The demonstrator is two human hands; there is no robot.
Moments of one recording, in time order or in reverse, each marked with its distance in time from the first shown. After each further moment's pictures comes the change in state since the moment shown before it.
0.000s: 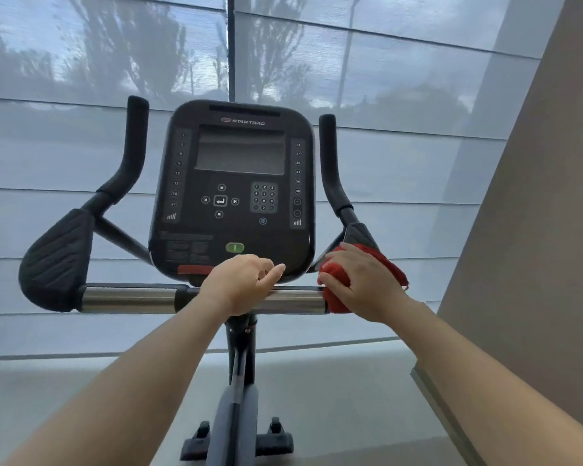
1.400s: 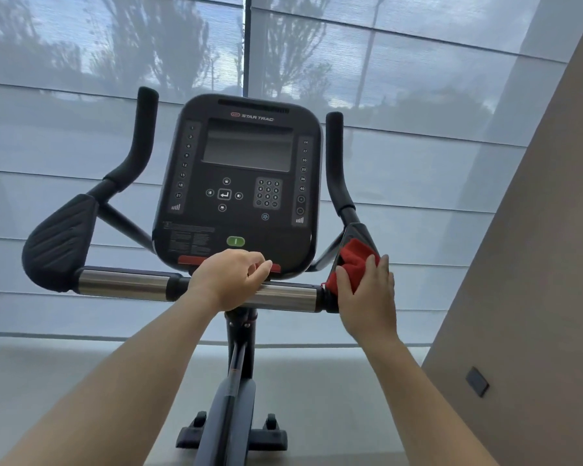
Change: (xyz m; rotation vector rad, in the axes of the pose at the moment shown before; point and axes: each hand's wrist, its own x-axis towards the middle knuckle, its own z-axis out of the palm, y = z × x) left_hand -0.008 0.004 0.000 0.018 0.107 -0.019; right_hand -0.021 -0.018 0.021 0.229 0.322 0.564
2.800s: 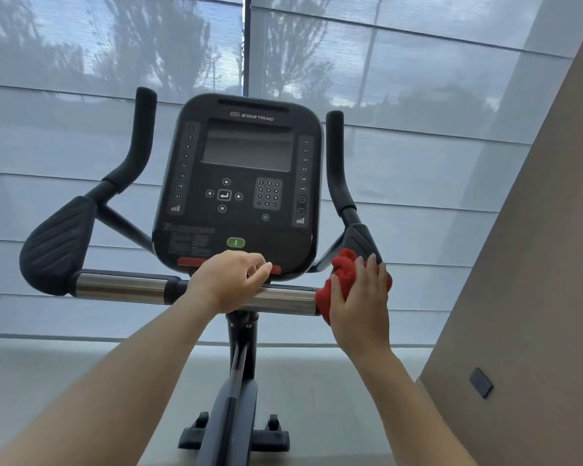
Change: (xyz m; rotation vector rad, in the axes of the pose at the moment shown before) left_hand 0.002 -0.001 0.000 -0.028 -0.015 0.016; right_hand -0.013 -0.004 0.009 0.000 0.022 -0.110
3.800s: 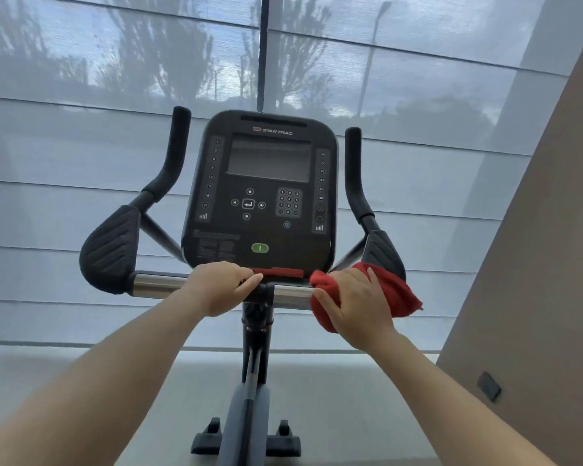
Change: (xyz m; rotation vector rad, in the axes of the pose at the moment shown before) left_hand -0.032 -0.061 -0.029 0.266 -0.092 0.057; right_hand -0.006 -0.029 0.003 -0.142 -0.149 -0.465
